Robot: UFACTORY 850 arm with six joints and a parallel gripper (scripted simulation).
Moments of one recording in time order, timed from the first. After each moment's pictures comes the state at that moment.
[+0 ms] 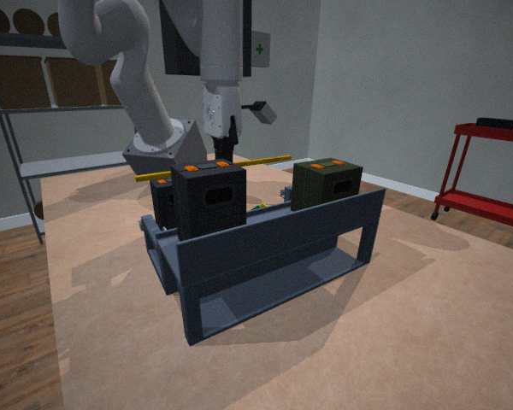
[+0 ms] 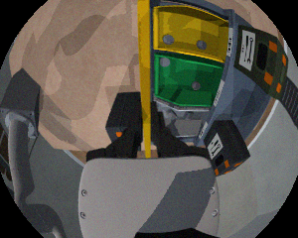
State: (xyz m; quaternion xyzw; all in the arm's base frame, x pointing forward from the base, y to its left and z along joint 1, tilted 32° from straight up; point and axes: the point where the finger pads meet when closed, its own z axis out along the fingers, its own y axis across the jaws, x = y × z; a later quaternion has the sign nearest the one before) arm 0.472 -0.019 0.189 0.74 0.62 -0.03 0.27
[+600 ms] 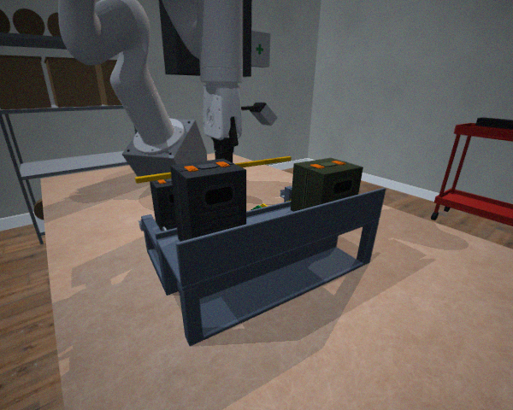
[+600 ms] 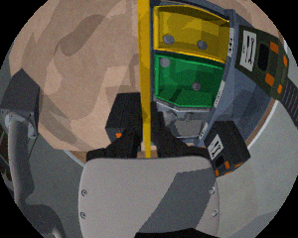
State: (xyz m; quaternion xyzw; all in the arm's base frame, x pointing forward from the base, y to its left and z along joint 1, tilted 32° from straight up) arm 0.472 -0.020 0.187 0.74 0.62 -0.03 0.27
